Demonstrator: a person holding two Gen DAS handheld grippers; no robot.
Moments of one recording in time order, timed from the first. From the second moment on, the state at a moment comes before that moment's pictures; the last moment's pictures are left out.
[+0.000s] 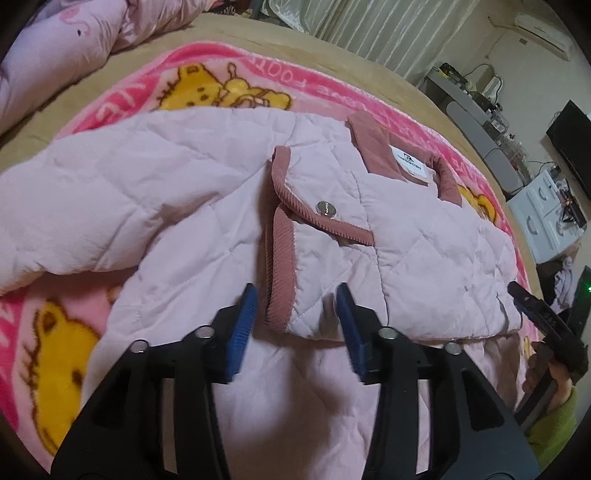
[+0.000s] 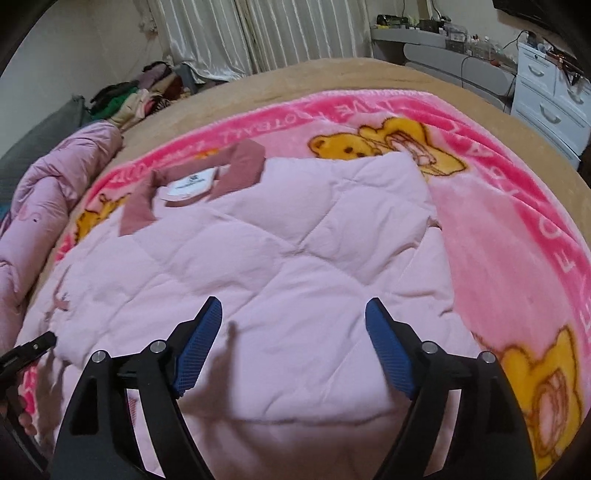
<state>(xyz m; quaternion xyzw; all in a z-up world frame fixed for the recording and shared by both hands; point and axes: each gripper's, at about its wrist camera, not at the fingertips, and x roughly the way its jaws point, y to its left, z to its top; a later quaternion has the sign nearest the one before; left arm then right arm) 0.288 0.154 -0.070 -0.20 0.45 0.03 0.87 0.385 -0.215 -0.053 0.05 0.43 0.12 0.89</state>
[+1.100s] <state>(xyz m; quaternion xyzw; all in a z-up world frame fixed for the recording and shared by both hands) 0.238 0.218 -0.022 -0.21 0.42 0.15 0.87 0.300 -0.090 0.037 0.03 0.34 0.24 0.91</state>
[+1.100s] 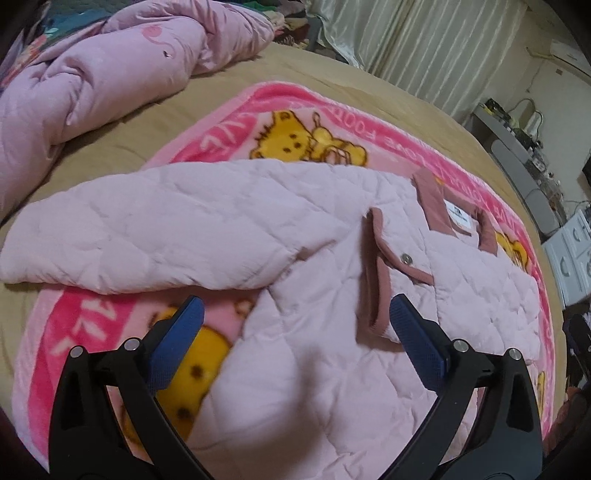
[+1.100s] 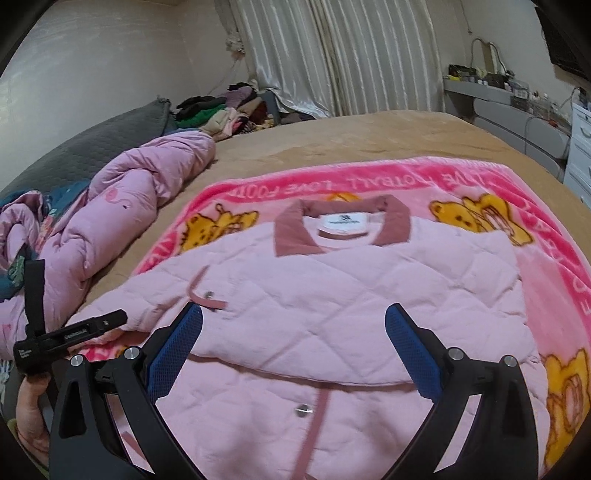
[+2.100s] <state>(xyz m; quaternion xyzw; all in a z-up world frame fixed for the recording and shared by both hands) 0.192 0.309 -0.003 -0.27 0.37 0.24 0.86 0.268 0.021 0.081 -0.02 0.30 0.33 0.89</state>
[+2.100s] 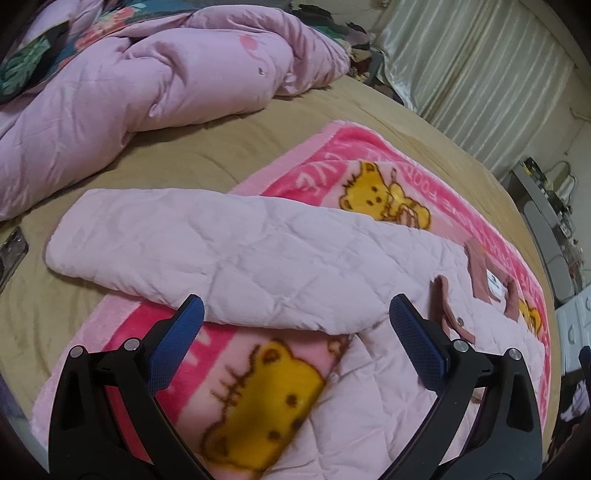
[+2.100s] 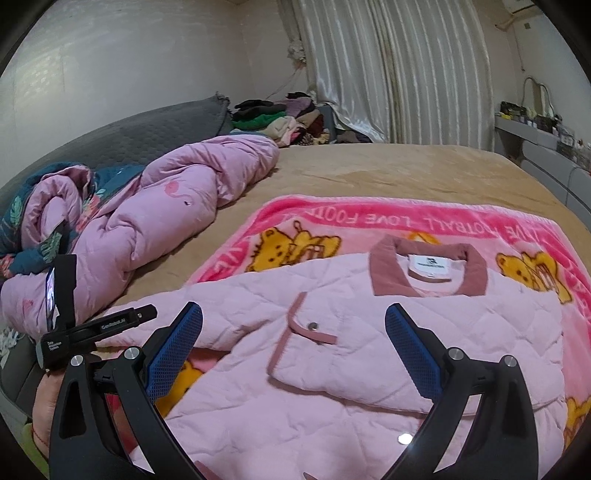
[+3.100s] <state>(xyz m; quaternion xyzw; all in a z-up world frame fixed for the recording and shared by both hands) 0.131 0.414 -0.044 -0.38 0.36 0.35 0.77 0.256 0.133 0.057 -0.07 0.33 0.40 0.85</state>
